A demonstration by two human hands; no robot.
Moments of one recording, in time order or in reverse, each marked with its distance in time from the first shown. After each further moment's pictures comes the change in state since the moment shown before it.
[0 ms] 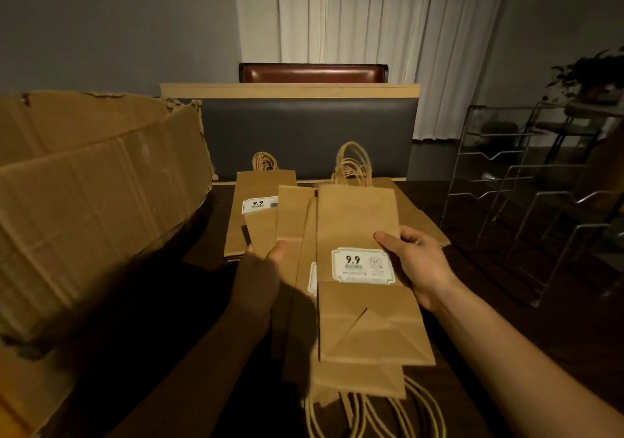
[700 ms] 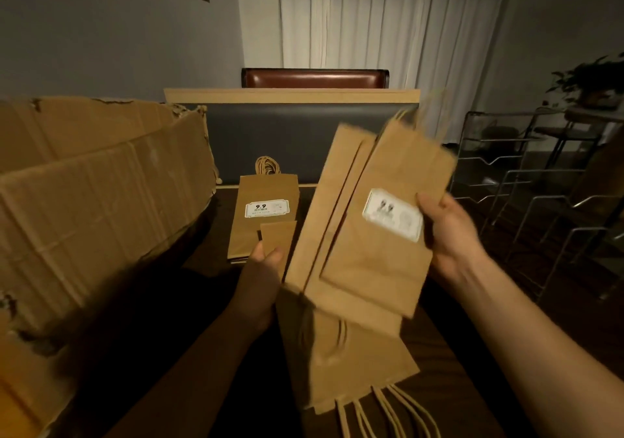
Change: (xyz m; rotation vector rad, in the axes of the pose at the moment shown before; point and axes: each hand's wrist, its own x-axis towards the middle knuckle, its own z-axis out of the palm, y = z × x) left_hand -0.001 0.004 -0.006 0.113 -0.154 -0.004; right_hand 0.019 -0.037 -0.015 0.336 0.039 -0.188
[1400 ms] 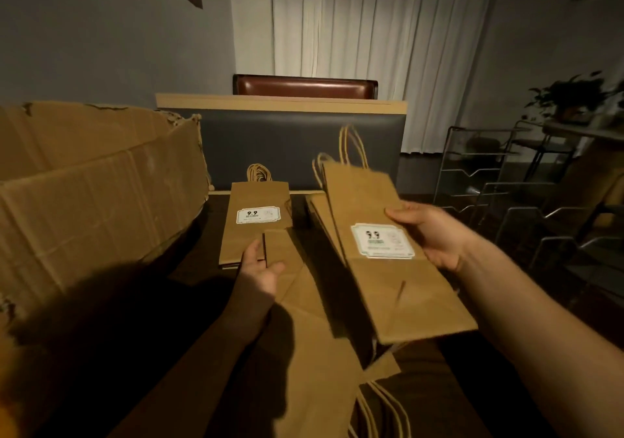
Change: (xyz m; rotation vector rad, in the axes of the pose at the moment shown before) left_hand 0.008 -0.011 -0.004 -0.039 -0.007 0.011; right_hand 0.002 -0.036 -0.003 -0.306 -0.390 0.381
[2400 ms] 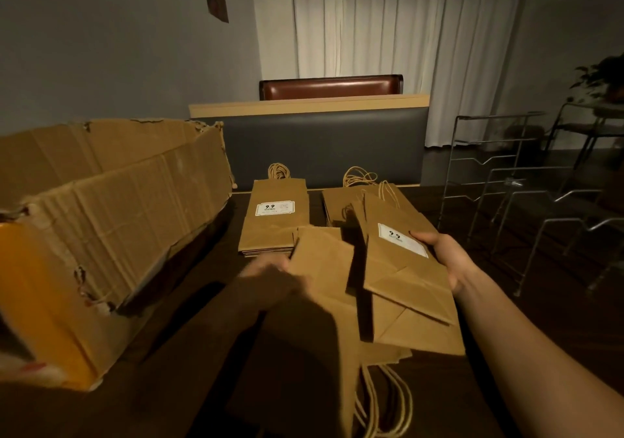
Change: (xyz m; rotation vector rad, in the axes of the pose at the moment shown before) left_hand -0.061 0.052 -0.003 0.774 -0.143 -0.161; right_hand -0.022 0.052 -0.011 0.283 0.336 0.166
